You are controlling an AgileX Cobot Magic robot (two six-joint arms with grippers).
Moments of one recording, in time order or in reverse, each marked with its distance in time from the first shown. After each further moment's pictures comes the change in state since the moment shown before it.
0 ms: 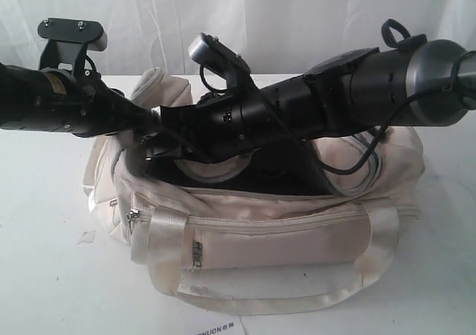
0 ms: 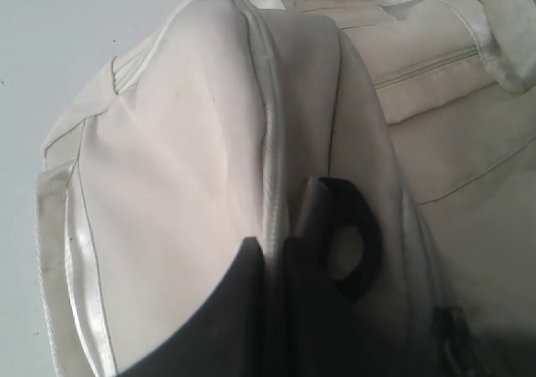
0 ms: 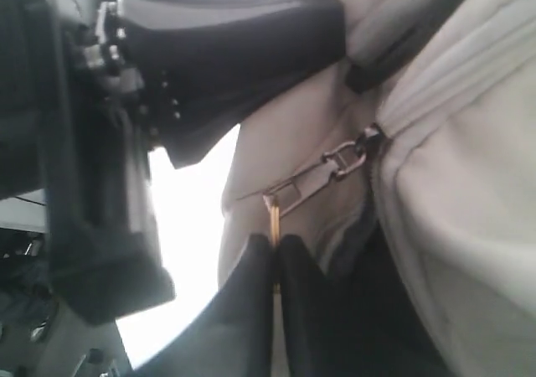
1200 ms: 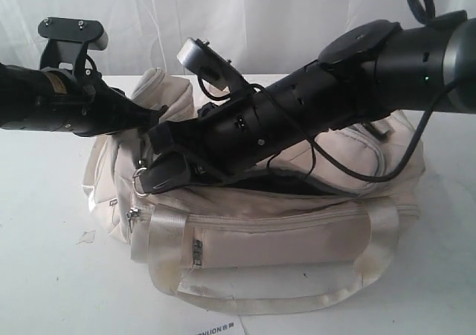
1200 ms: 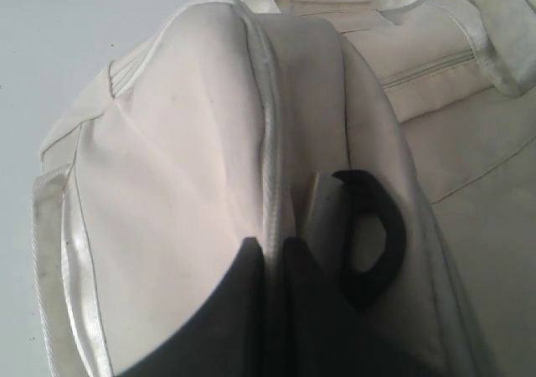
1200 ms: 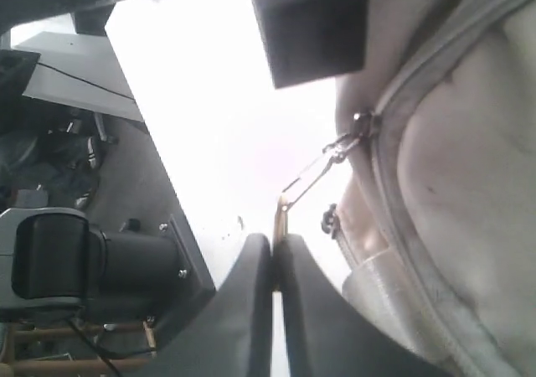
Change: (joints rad) left arm 0.000 0.000 0.000 0.000 -0.006 0.000; right arm -0.006 -0.084 0.000 -0.264 0.249 0.196
